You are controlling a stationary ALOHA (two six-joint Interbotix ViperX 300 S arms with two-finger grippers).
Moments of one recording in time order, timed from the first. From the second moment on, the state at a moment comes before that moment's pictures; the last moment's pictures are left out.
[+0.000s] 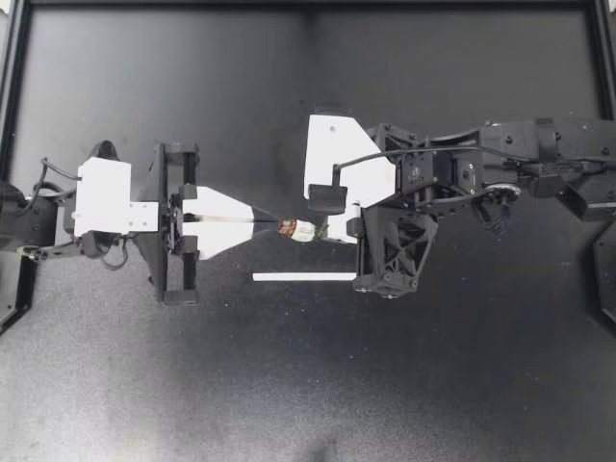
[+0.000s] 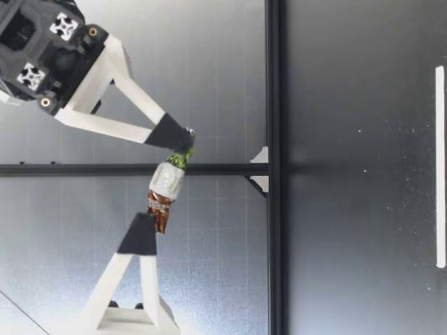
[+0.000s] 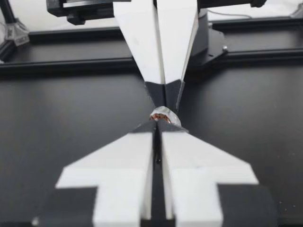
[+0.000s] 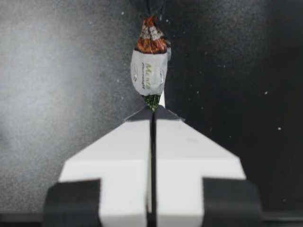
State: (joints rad) left arm 0.01 -0.21 0.96 -0.08 -0.65 0.15; right arm -0.07 -0.08 0.34 0.02 0.71 0.03
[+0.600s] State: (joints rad) left arm 0.01 -0.23 0.96 -0.08 -0.65 0.18; right arm -0.07 -0.08 0.36 0.01 0.69 0.03
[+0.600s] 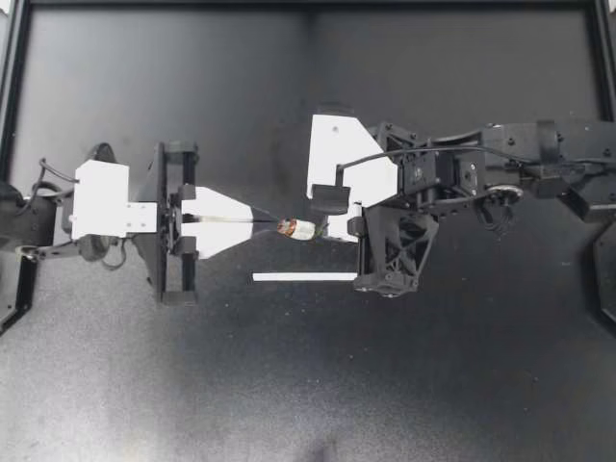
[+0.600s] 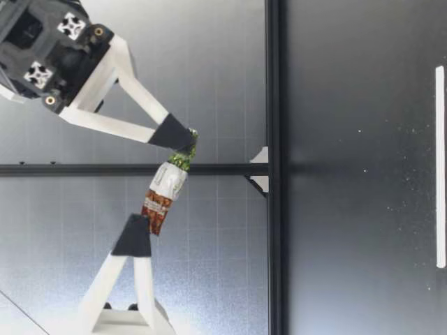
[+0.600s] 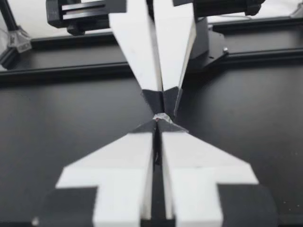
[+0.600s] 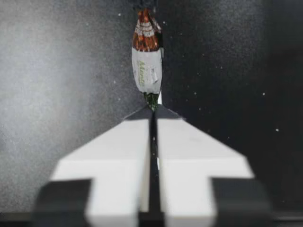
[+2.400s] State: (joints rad) left arm -0.05 -0.32 0.94 0.09 -0.64 1.16; right arm -0.18 -0.08 0.73 -0.58 -0.76 1.07
